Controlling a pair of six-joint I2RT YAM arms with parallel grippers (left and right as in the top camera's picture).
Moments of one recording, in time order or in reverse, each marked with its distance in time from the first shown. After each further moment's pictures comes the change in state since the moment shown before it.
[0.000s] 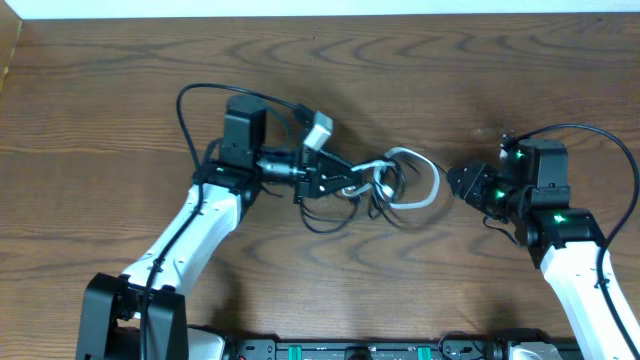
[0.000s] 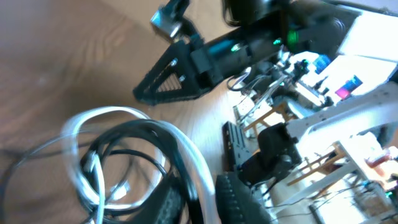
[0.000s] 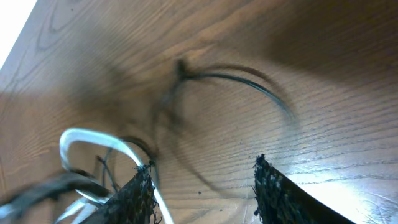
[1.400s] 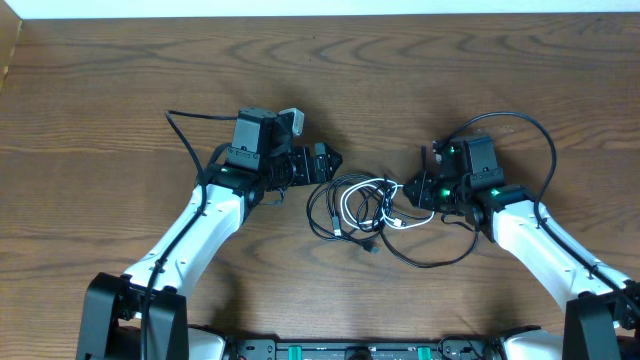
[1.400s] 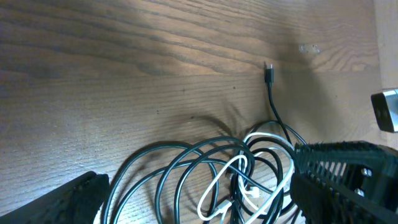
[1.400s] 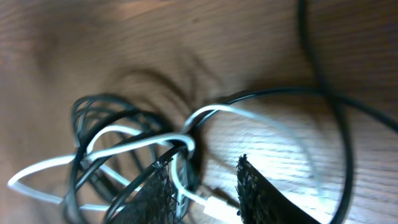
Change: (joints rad) left arm -0.010 0.000 0.002 -0.245 -0.869 -0.488; right arm 0.209 0.315 0.000 0.192 -0.012 -0.122
